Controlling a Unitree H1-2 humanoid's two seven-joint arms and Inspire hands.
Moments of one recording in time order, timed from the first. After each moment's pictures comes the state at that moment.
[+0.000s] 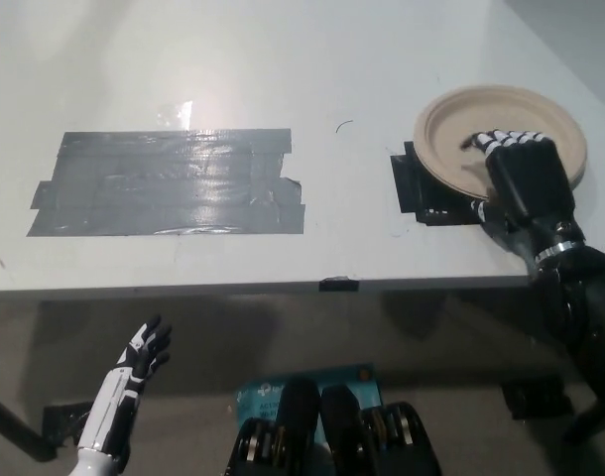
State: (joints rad) left_arm 0.03 0.17 0.00 0.05 0.01 -0.17 -0.10; right_arm -0.71 -0.36 0.45 0.70 -0.88 -0.09 -0.44
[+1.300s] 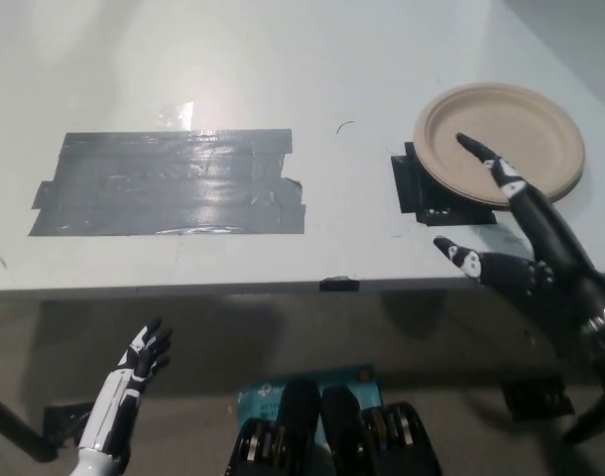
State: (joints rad) left_arm 0.03 0.17 0.00 0.05 0.01 -0.14 -0.10; right_arm -0.34 -0.41 0.24 -0.23 -0.17 0.08 0.05
